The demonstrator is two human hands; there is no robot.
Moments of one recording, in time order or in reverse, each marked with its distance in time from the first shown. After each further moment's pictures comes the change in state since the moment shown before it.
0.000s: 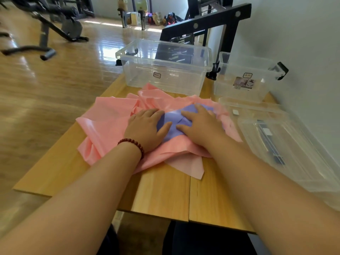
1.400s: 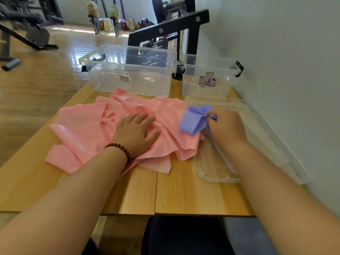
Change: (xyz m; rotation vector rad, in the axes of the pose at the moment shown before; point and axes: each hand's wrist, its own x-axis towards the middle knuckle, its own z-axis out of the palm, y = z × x) left_hand -0.005 0.053 0.009 0.058 -0.133 0.081; right_hand -0.061 0.108 -0.037 0.295 0.481 0.112
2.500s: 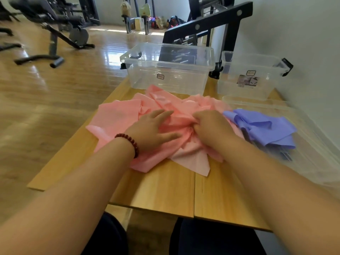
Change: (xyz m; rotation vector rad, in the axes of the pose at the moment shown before) left_hand -0.022 -0.047 -0.042 -0.174 -0.179 -0.037; right_hand 0.005 -0.095 0.067 -0.182 -0.421 -0.201
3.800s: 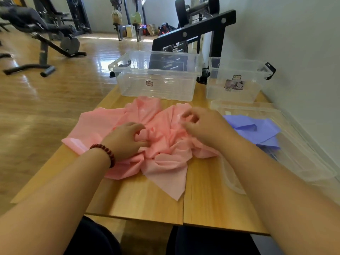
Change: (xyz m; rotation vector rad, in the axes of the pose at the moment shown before) left_hand -0.006 -0.020 -0.005 -0.081 0.070 -0.129; right_hand -0.016 0.005 -0.033 0.317 0.000 0.024
